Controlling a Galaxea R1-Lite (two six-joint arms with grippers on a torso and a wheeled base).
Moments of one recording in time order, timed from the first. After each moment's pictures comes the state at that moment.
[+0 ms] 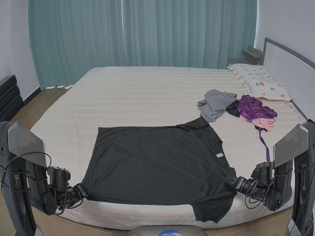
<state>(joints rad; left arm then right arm) -0.05 2.31 -0.15 -1.30 -0.02 -0.70 0.20 2.43 -0.18 -1.55 0.01 0.70</state>
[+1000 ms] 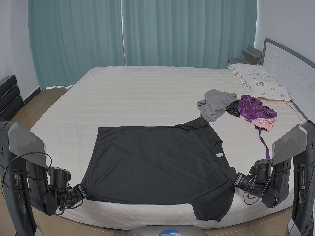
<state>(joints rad) -0.05 2.31 -0.15 -1.31 -0.02 -0.70 0.17 2.45 -0.25 -1.55 0.03 0.65</state>
